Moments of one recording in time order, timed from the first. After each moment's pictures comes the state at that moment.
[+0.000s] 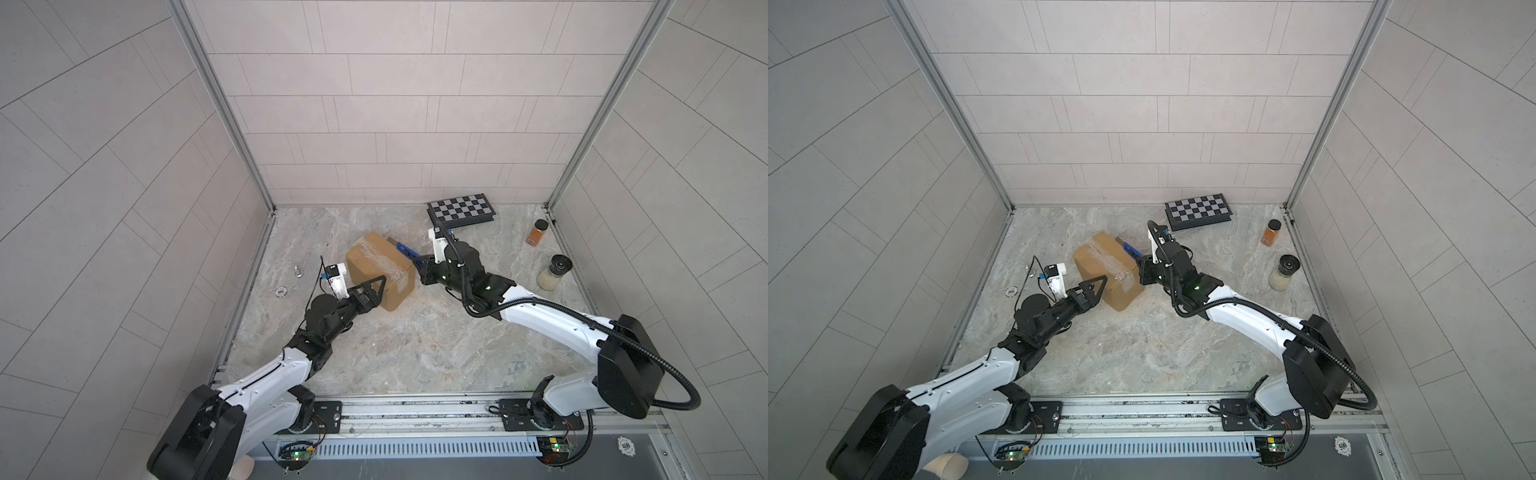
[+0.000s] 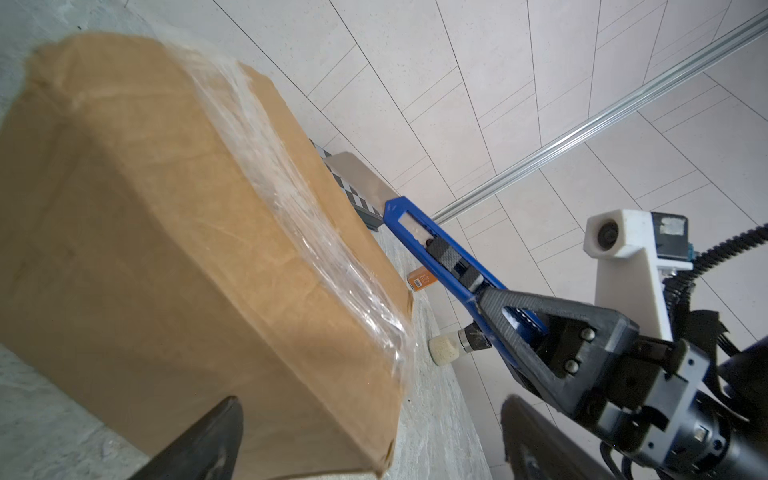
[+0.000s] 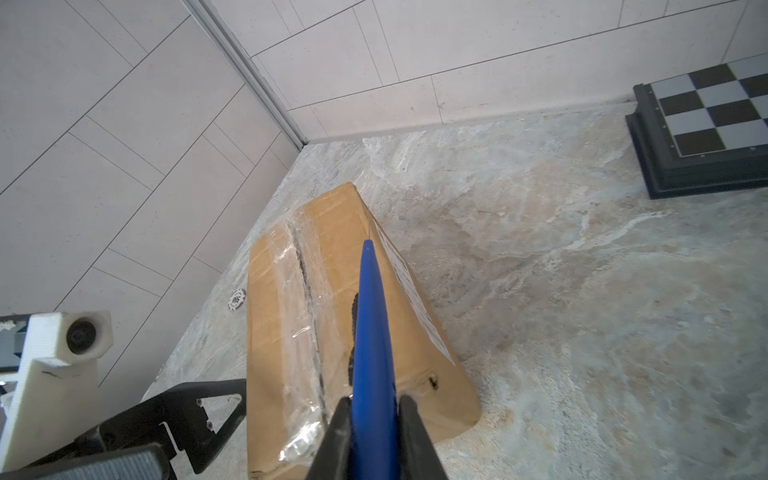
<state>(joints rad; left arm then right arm) -0.49 0.99 0.24 0.64 0.14 -0.91 0.71 1.44 1.00 0.02 0.03 0.53</state>
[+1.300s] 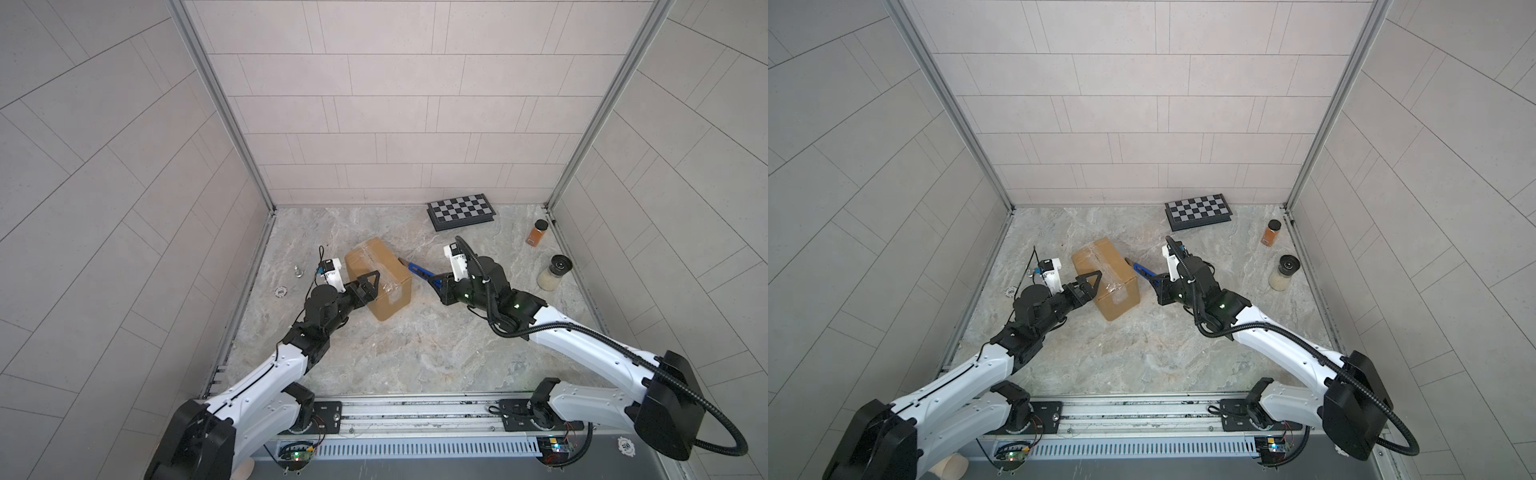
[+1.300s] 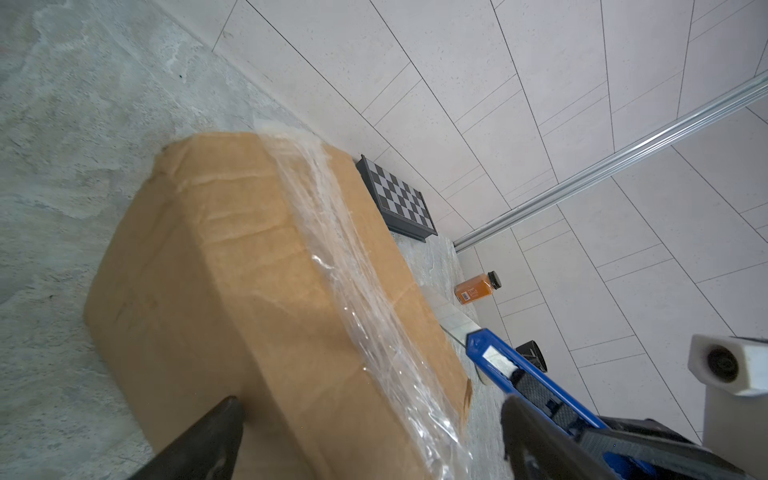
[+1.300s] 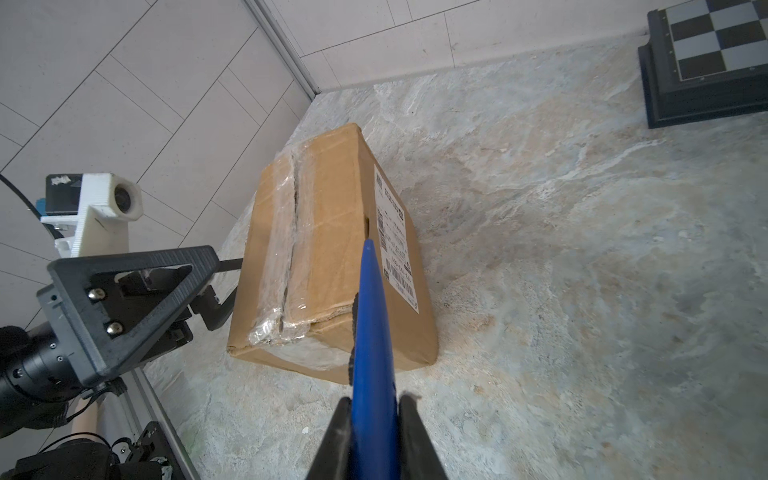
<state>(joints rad) -0.45 0.95 0.36 0.36 0.08 -0.84 0.69 1.15 0.82 -0.13 -0.07 0.52</state>
